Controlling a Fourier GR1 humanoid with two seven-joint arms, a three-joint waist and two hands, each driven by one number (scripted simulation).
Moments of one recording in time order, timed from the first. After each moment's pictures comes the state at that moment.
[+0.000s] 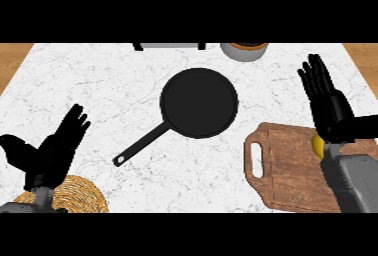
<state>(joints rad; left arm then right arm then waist) -0.03 0.42 -0.16 -1.55 0.42 0.22 0.15 -0.32 -0.32 0.04 -1.39 -0.26 -0.09 -0.14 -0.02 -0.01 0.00</state>
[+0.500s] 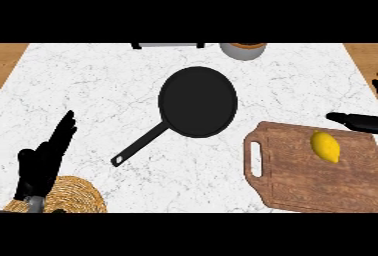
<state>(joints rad) 0.02 0.51 -0.21 -1.54 0.20 0.25 0.09 -0.28 -0.55 -0.14 -1.27 -0.22 -0.14 0.04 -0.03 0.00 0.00</state>
